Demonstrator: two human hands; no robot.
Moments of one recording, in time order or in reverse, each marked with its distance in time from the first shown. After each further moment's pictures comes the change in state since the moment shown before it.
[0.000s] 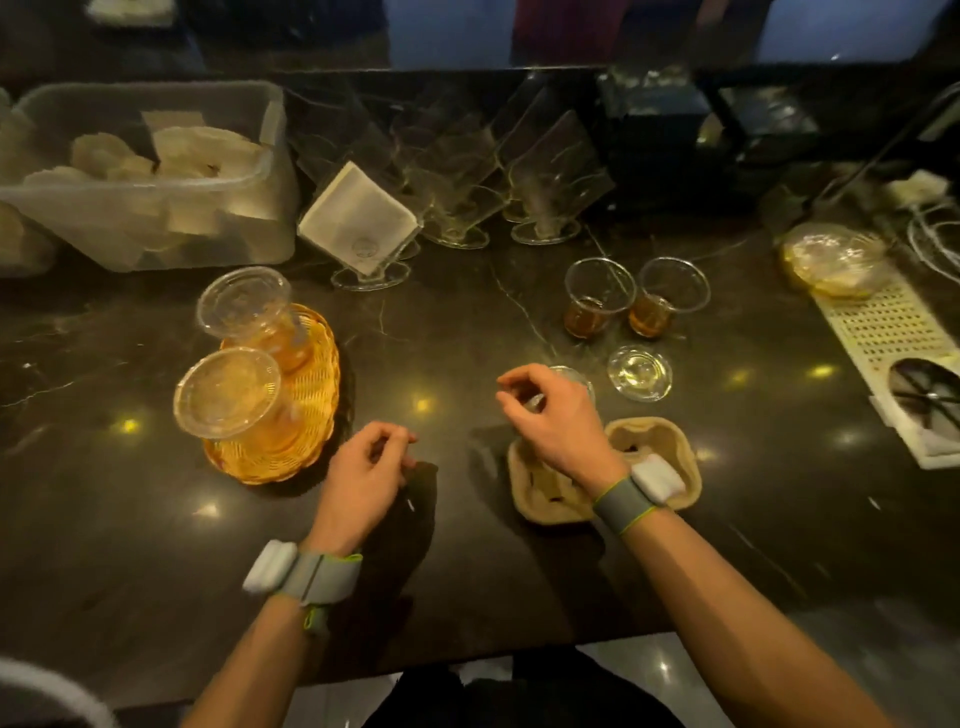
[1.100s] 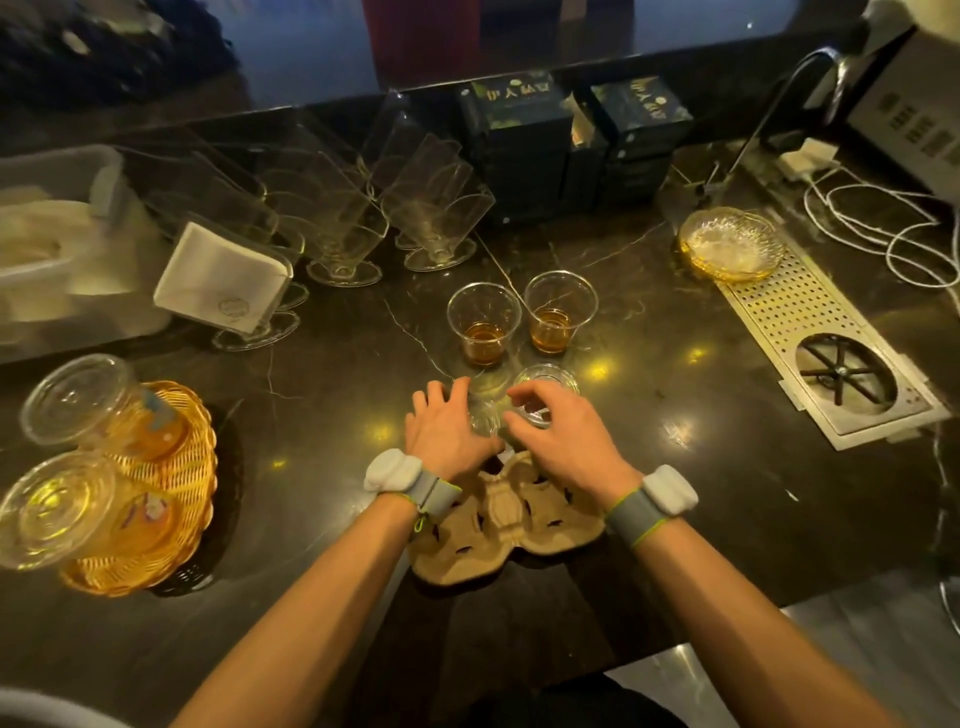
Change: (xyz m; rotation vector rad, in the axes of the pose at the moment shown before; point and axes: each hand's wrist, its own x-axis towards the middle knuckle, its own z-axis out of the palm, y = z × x) left_hand 0.083 0.082 0.194 0.833 -0.257 0.173; right_hand 0.012 0.091 -0.095 -0.050 0.014 0.125
